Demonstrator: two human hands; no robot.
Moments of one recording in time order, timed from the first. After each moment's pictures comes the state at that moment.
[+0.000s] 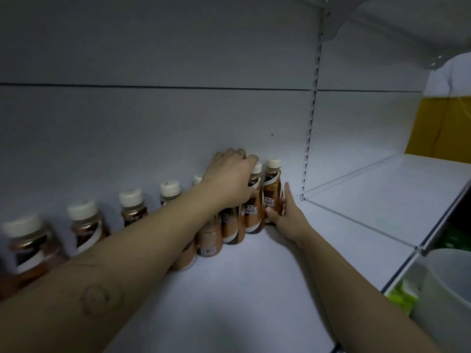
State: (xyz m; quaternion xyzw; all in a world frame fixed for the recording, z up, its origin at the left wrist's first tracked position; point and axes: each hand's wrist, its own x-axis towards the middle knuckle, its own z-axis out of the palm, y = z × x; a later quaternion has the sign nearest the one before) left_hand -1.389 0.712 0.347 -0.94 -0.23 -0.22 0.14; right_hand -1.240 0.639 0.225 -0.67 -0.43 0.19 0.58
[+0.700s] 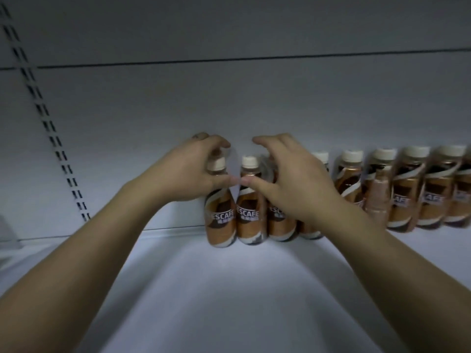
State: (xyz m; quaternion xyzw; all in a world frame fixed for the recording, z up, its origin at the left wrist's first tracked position) left_hand -1.737 0.698 0.352 -0.85 -0.46 -0.25 0.05; right_hand -1.542 0.662 0.319 -0.53 -0.75 -0.13 0.37
